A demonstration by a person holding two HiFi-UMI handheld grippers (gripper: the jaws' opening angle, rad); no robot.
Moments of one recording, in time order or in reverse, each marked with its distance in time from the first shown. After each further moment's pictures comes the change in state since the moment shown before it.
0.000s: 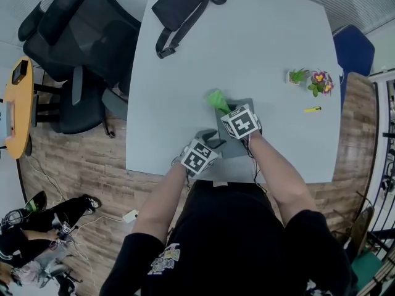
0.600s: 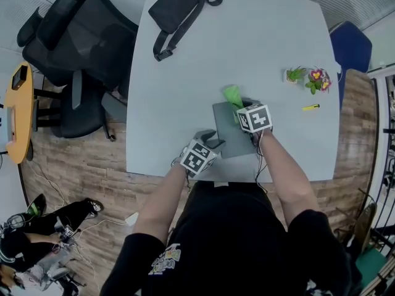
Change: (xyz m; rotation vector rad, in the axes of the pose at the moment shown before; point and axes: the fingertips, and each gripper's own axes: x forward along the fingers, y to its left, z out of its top) left arm 0.000 0.001 0.000 -0.002 -0.002 0.005; right arm -0.026 -0.060 -0.020 0.192 -0.039 -0.086
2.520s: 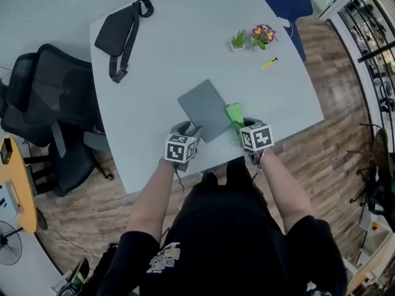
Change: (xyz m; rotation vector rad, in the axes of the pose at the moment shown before) left arm 0.000 0.006 0.000 0.005 -0.005 0.001; right arm -0.106 0.008 -0.174 0.389 -0.091 -0.216
